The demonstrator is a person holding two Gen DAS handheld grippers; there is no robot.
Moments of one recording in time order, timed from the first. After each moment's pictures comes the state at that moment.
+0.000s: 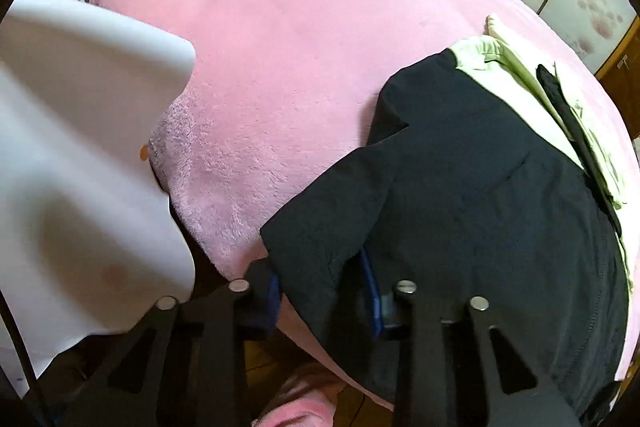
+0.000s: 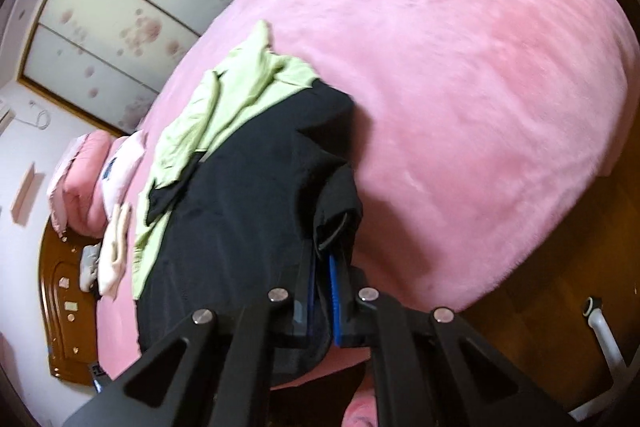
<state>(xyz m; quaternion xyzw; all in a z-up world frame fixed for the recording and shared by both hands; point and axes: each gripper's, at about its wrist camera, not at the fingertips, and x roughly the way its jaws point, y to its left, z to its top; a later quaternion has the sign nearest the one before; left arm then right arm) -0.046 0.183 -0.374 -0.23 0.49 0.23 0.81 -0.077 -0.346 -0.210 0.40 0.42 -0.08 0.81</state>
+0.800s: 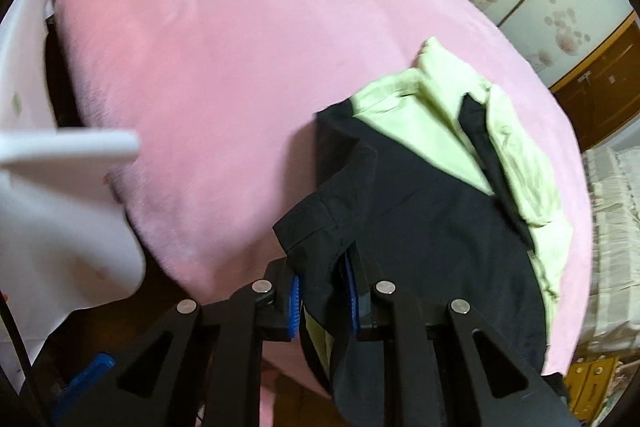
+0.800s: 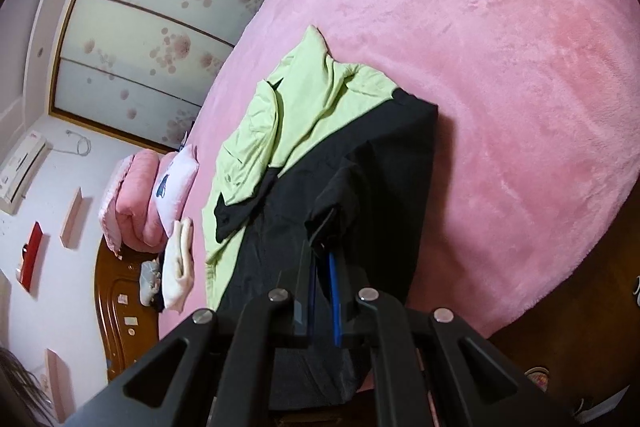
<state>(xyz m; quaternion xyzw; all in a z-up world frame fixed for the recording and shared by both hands) -0.011 0.172 -0.297 -0.29 0.48 0.15 0.81 -0.050 -0.326 -0.171 0.48 0.38 -0.03 0.79</state>
